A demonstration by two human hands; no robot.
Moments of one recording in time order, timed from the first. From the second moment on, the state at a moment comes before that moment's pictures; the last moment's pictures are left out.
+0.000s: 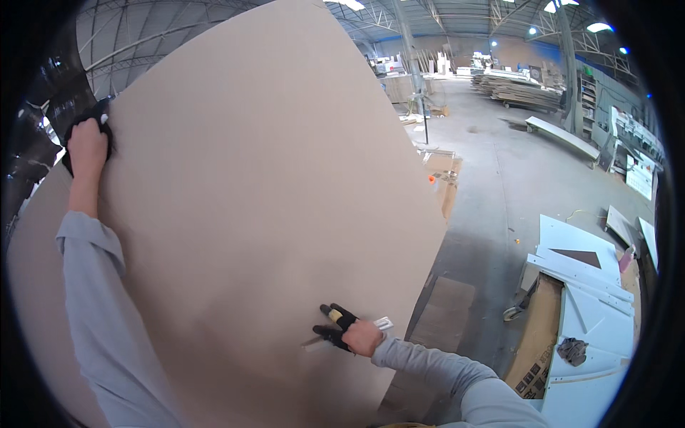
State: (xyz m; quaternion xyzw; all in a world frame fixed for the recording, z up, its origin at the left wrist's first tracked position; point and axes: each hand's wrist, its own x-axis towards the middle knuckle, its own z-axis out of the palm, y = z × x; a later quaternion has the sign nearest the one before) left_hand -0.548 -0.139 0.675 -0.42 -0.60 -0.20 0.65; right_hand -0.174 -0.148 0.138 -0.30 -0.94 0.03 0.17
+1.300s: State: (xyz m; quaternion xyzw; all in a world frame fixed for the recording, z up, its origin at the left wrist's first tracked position) left_hand -0.173 -0.412 0.059 0.11 -0.99 -0.01 -0.12; right_hand 0.081 0.152 0.052 -0.48 -0.83 0.21 0.16
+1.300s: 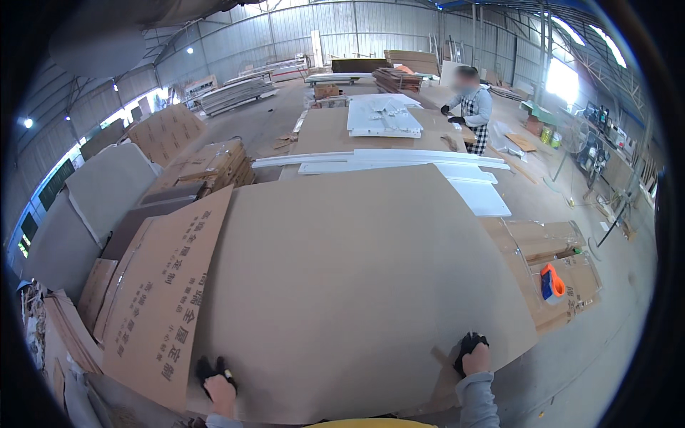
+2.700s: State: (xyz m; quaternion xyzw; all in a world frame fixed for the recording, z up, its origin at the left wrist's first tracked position) left_hand -0.008 -0.067 0.127 0.27 -0.37 -0.87 0.17; right_hand 0.032 0.226 0.131 0.17 -0.97 0.17 0.03
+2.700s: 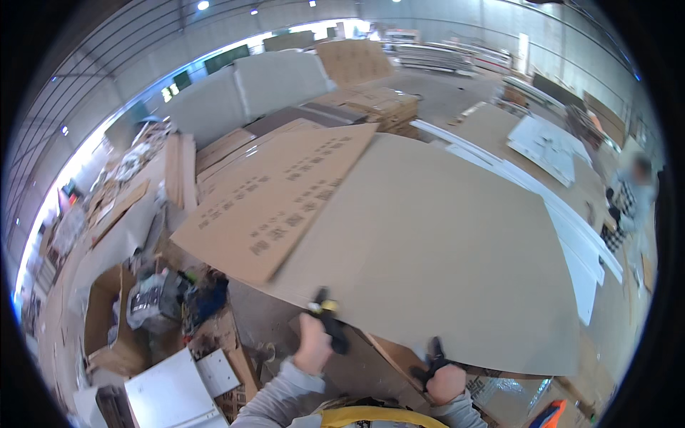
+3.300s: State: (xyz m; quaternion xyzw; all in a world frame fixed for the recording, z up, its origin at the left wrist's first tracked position) left_hand 0.124 -0.420 0.101 0.37 -0.90 -0.19 0.09; right_hand -0.007 0.382 0.183 -0.10 -0.72 0.59 0.35
